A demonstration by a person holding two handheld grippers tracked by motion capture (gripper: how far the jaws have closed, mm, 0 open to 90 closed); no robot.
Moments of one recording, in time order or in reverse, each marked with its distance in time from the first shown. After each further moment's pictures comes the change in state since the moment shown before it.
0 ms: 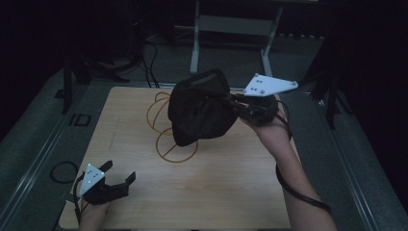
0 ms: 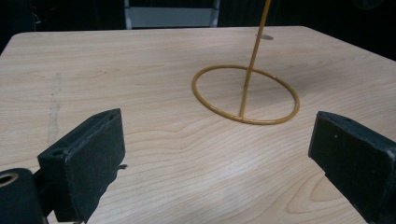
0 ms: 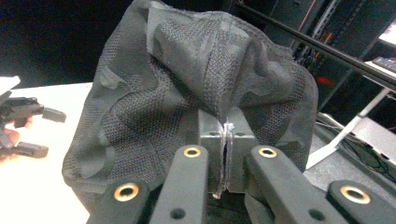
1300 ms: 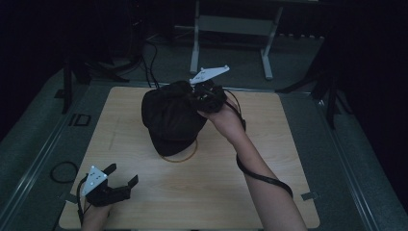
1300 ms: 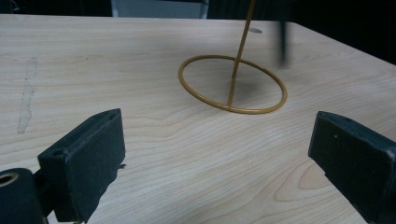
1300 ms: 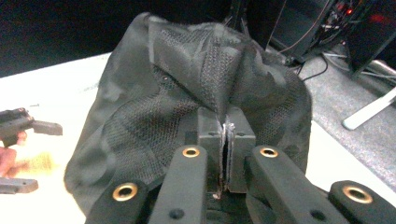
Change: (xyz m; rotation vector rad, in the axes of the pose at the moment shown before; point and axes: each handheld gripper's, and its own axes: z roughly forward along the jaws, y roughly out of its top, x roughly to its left) left arm -0.001 -0.011 0.005 0.019 -0.054 -0.032; right arm 0.009 0.005 0.125 0.214 0.086 0.119
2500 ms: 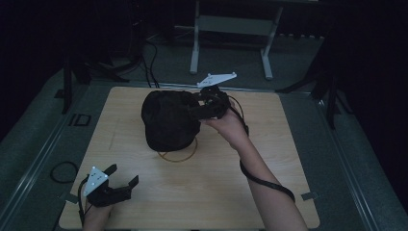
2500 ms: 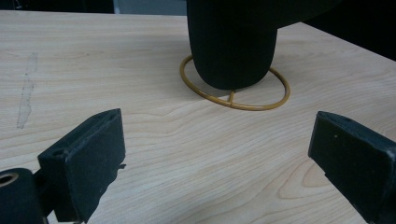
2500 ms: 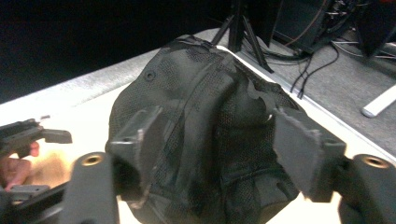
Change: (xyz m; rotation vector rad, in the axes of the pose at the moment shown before) left arm -0.001 -0.004 0.003 0.002 0.009 0.000; right arm -0.007 -0.022 0.001 -0.036 0.030 0.110
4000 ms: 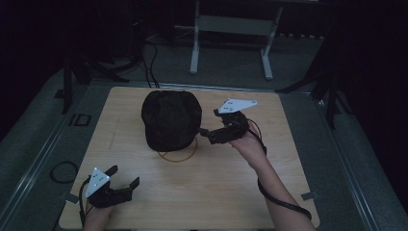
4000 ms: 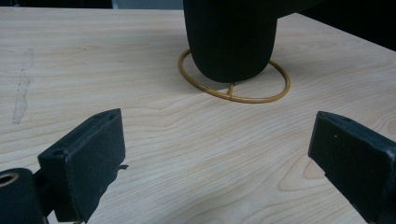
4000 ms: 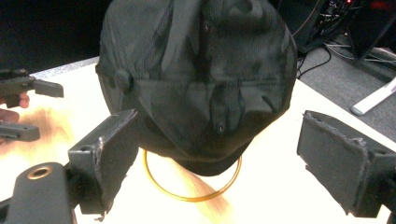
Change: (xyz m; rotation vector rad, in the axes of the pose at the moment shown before) left arm -0.001 -0.004 0.001 0.016 -0.002 0.021; right arm -0.009 -0.074 -0.026 -0.019 -0.018 -0.051
